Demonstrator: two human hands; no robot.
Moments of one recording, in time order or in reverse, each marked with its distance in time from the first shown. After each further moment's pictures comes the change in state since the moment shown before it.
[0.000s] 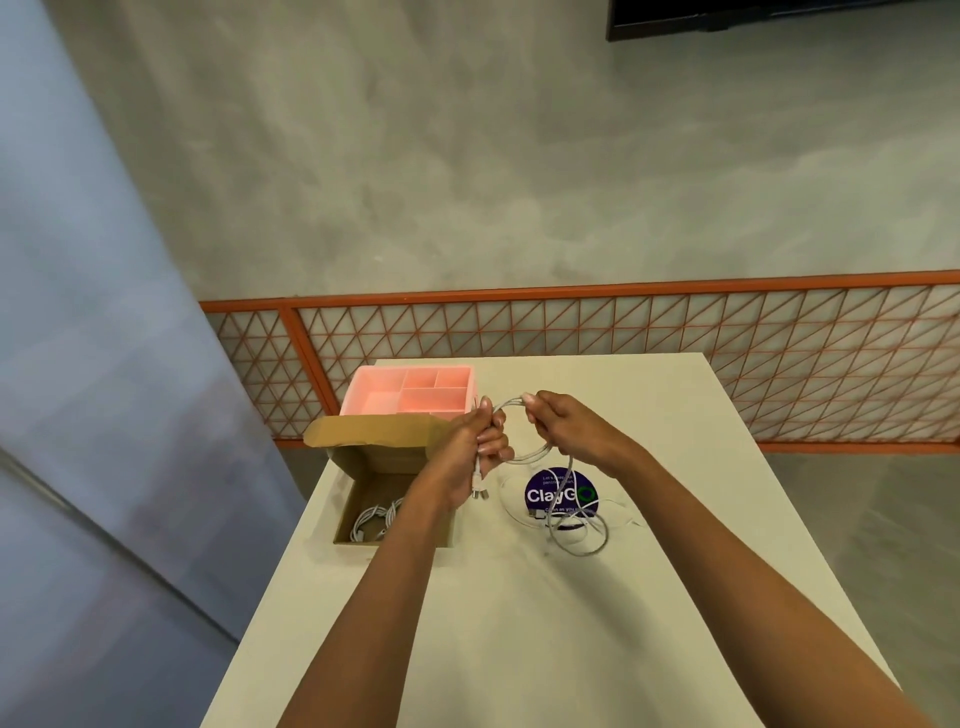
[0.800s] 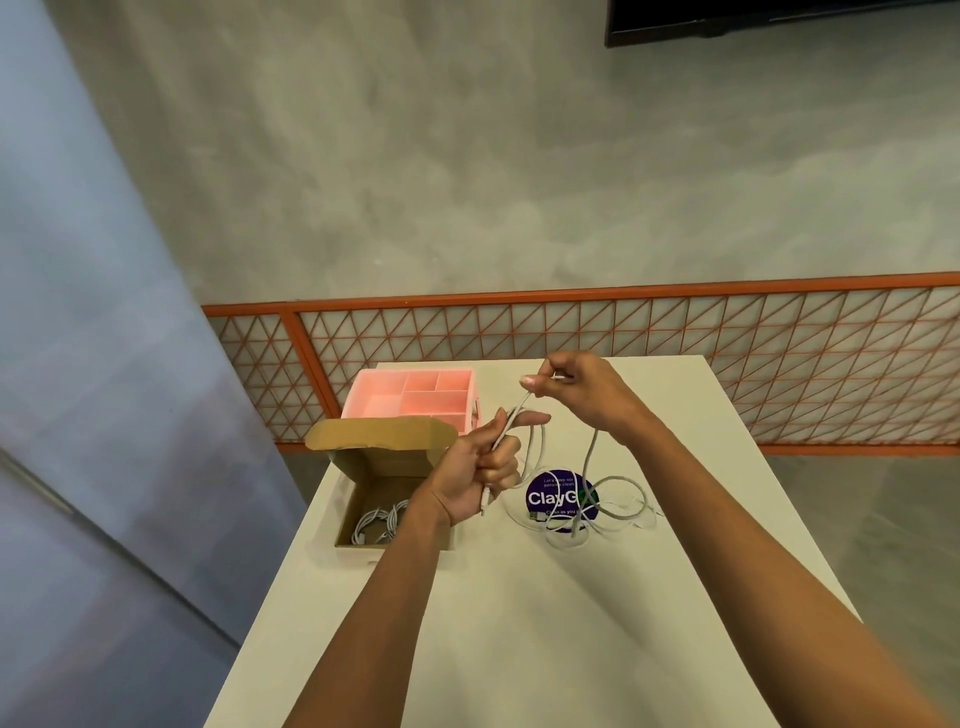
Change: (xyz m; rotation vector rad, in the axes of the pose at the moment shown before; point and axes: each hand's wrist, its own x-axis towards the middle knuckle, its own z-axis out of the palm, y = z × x) left_hand -0.012 -0.001 0.001 -0.039 -0.298 -0.098; right_hand 0.005 -0.024 -0.028 -0.057 0.204 -0.088
